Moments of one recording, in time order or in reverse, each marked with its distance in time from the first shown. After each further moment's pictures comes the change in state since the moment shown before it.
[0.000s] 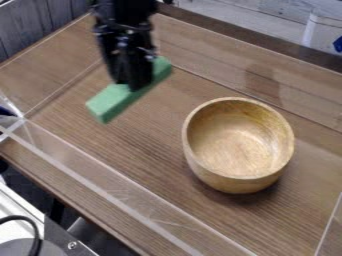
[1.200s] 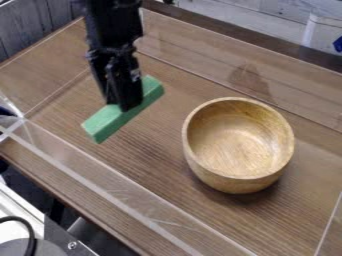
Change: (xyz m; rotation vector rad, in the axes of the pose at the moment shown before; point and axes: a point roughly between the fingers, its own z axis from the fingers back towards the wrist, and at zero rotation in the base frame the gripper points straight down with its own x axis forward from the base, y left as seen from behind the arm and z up) arm -0.001 -0.003 -0.024 -0.081 -0.020 -0.104
